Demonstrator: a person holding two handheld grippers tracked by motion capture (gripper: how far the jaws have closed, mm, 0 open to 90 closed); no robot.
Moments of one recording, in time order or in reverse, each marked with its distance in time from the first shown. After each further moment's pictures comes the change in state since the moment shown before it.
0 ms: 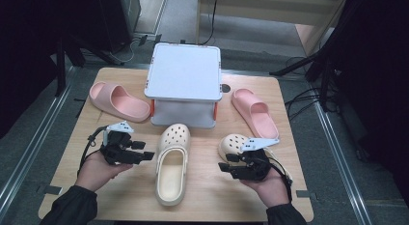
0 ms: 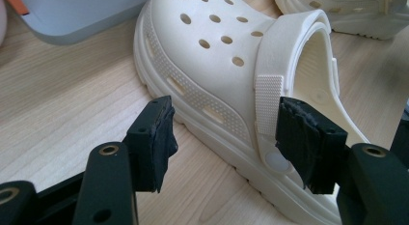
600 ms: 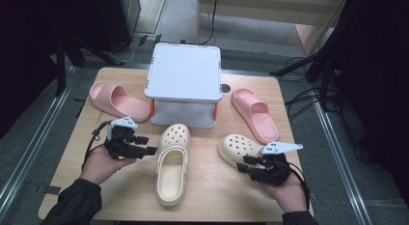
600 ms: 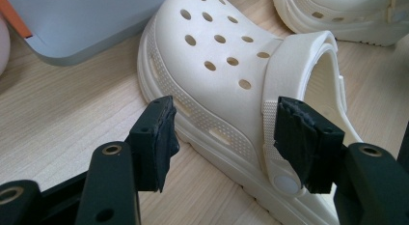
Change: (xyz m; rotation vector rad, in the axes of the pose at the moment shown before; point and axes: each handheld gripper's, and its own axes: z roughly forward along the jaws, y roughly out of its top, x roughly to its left) left arm 0.005 0.013 0.006 -0.007 -0.002 0.012; right arm -0.018 -0.024 -0.039 -0.033 -0.071 0.070
